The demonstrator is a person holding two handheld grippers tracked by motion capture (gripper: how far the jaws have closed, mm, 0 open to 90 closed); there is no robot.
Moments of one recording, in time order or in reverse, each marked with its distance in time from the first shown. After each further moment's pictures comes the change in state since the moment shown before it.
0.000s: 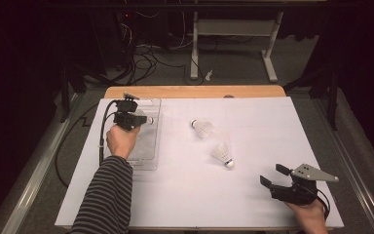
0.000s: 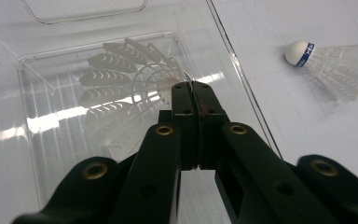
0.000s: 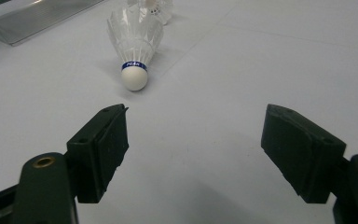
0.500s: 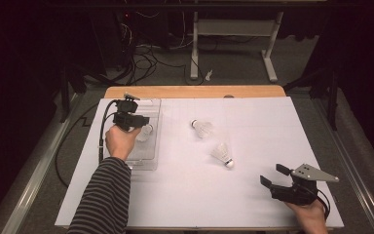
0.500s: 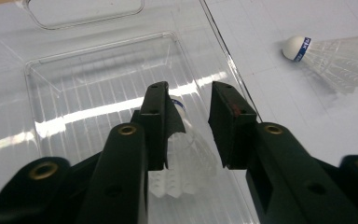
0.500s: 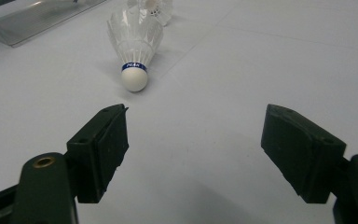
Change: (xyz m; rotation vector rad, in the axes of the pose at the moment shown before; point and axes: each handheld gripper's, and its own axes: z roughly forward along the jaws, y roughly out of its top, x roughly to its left) left arm -0.003 0.000 -0.010 -0.009 0.000 0.044; right arm 0.000 0.000 -0.001 -0.003 -0.002 0.002
